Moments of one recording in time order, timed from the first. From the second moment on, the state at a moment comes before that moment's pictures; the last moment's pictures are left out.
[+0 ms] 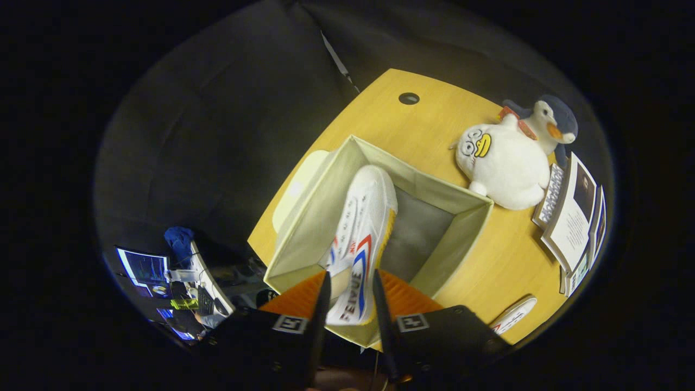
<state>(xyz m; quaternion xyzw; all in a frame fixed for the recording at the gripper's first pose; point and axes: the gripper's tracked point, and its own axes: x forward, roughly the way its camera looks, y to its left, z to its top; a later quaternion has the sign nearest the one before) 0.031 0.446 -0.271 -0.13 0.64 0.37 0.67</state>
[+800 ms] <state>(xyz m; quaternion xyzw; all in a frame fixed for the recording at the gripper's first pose) 0.057 0.299 -0.212 -0.04 0.60 0.31 0.73</state>
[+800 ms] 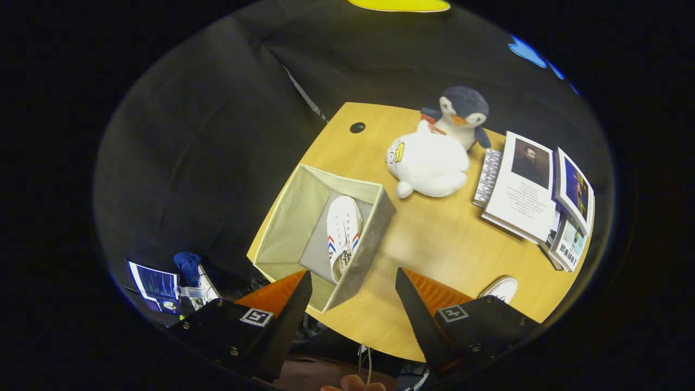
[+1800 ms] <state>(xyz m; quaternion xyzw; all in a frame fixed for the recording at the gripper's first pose) 0.047 0.095 -0.264 0.03 0.62 0.17 0.76</state>
